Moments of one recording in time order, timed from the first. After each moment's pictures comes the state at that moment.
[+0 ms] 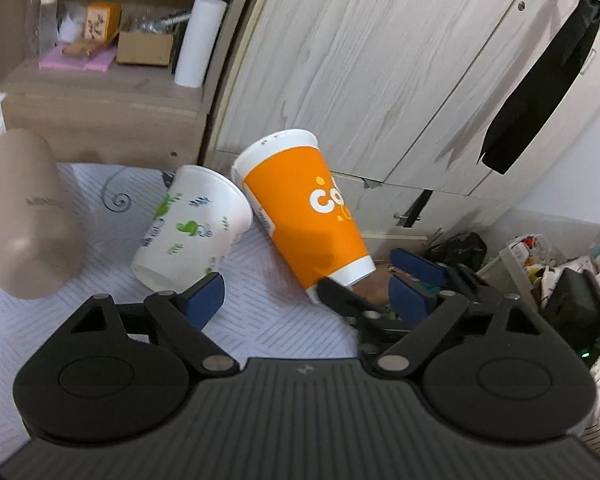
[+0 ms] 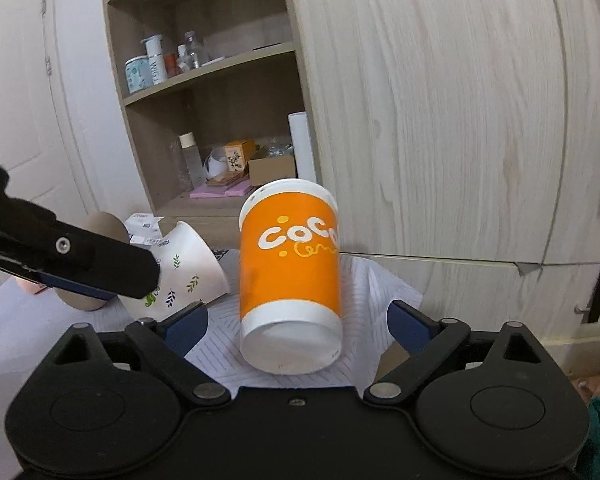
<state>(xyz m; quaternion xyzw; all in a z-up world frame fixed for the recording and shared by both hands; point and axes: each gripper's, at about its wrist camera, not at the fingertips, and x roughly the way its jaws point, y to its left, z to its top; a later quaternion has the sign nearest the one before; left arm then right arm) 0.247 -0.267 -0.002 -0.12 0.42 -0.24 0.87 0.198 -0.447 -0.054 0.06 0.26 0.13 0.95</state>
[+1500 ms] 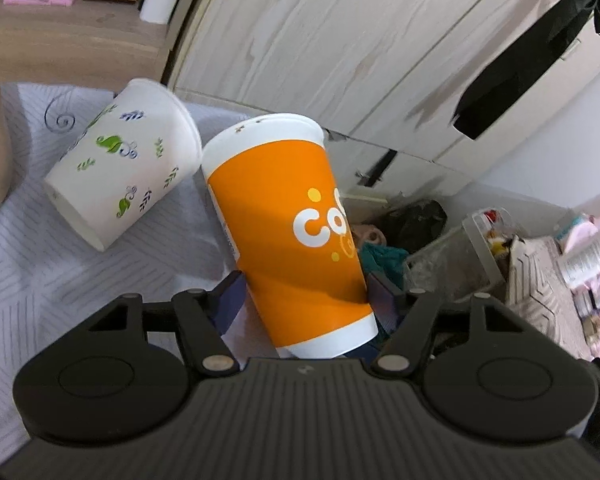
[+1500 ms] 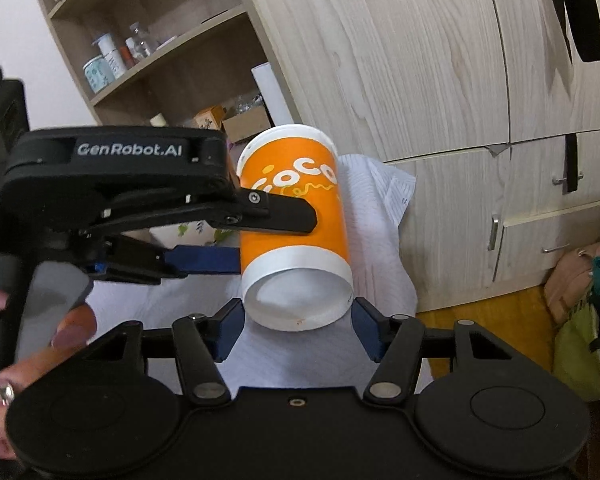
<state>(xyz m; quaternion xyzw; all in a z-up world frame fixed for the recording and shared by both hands) 0.244 -0.270 -0.043 -0.15 0.47 -0.31 0.81 0.121 -0.415 -0.058 0.18 0.35 0.06 0.92</state>
